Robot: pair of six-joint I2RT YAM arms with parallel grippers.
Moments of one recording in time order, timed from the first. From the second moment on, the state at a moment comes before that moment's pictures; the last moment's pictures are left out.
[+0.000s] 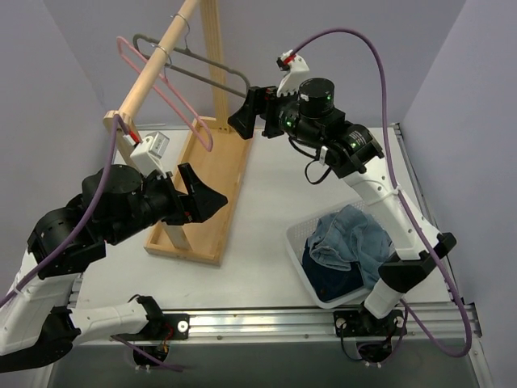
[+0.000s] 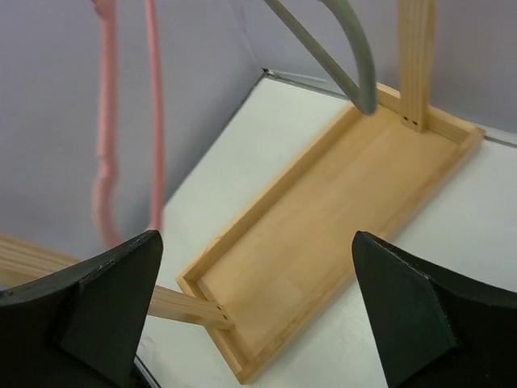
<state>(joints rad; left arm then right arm) -0.94 1.05 1.76 -1.08 -0.20 -0.80 0.70 1.66 2.08 -0.57 -0.09 0.38</state>
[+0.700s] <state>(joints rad) -0.94 0.70 1.56 -1.06 -0.35 -0.73 0.69 1.21 1.44 -0.73 0.16 0.54</state>
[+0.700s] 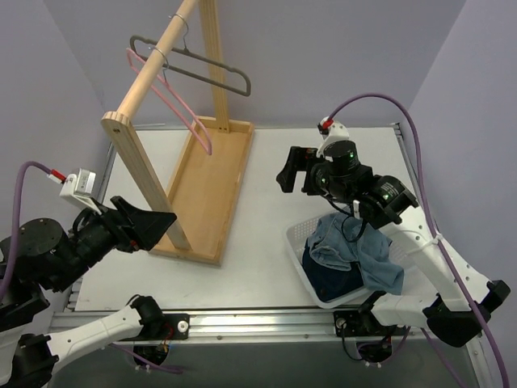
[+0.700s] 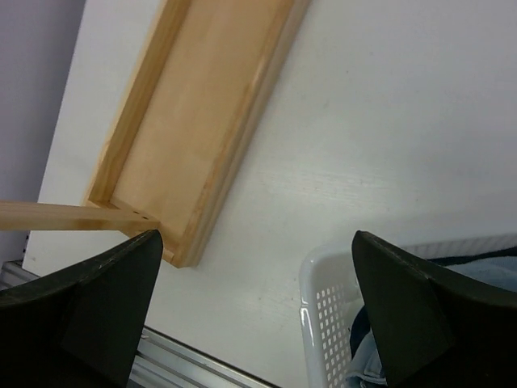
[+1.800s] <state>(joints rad) -1.02 0.60 0.94 -0.57 -0.09 -0.49 0.63 0.60 0.91 -0.78 0.34 0.75</state>
